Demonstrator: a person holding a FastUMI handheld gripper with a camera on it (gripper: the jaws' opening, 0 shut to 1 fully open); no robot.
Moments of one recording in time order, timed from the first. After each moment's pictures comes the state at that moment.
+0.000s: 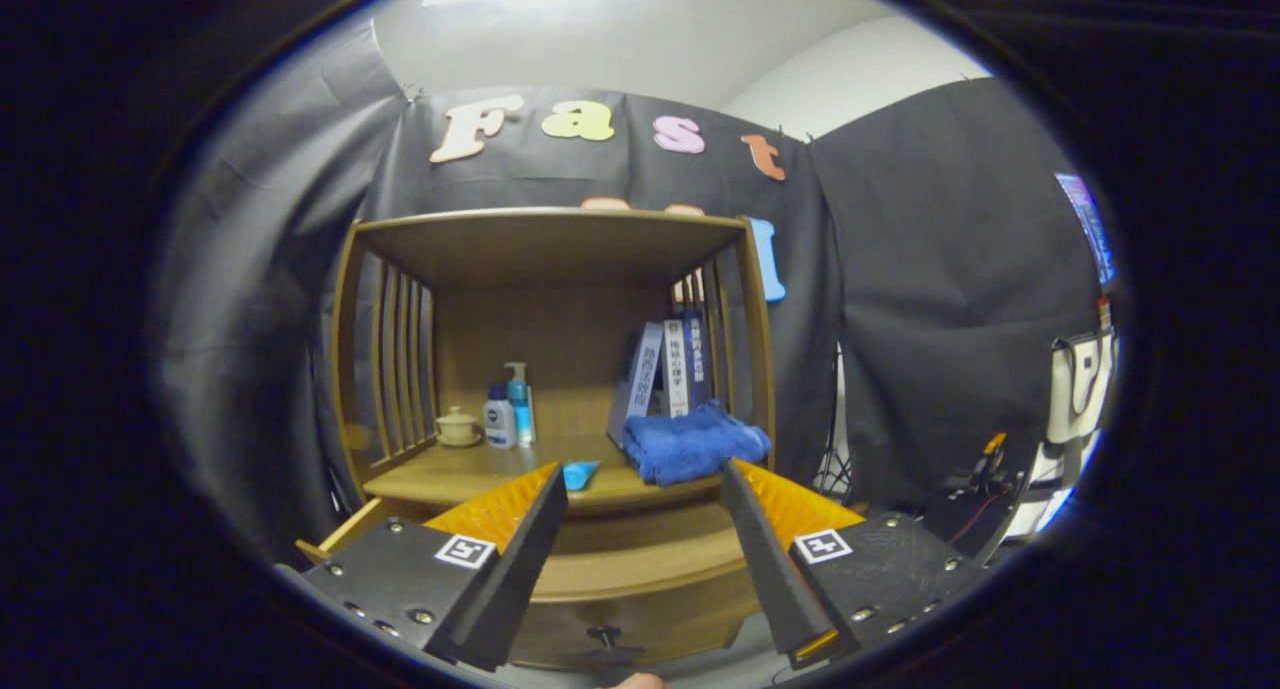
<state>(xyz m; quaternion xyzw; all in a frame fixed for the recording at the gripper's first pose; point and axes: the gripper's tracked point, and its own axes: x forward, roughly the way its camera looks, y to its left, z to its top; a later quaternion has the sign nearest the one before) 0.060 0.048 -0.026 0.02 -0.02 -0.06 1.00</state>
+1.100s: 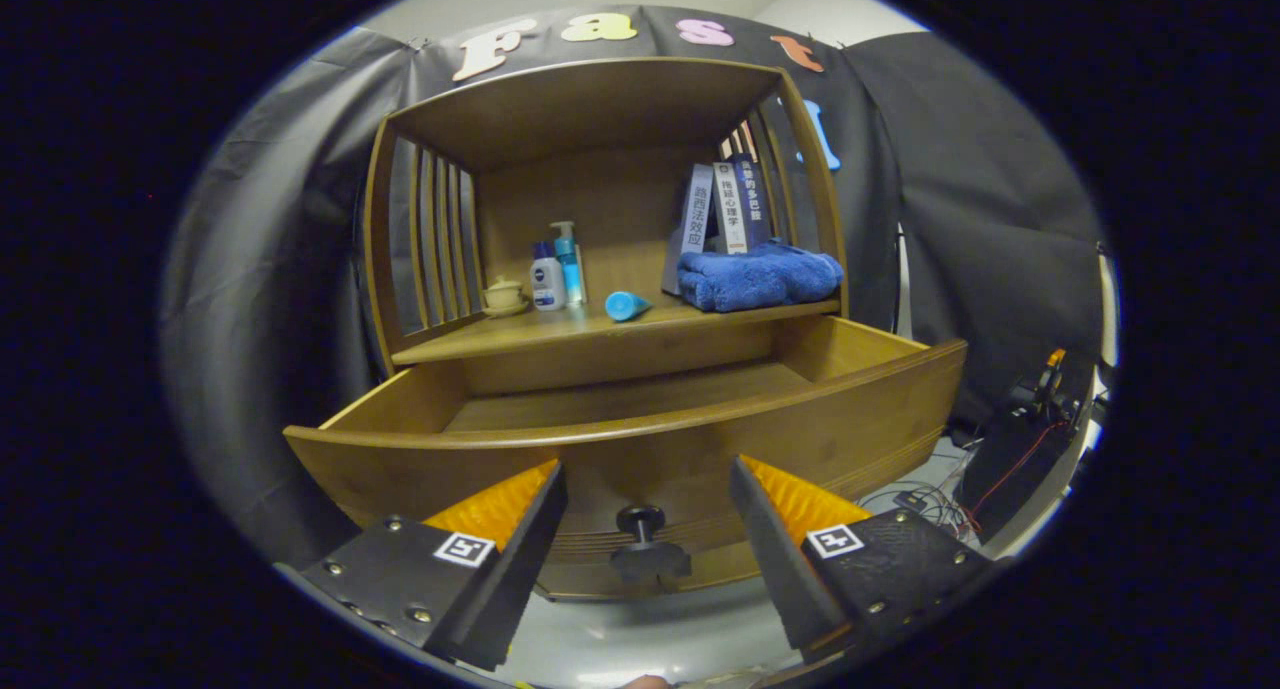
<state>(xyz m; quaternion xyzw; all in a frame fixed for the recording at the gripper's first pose) 0.071 0.079 -0.162 0.04 0.12 0.04 0.99</state>
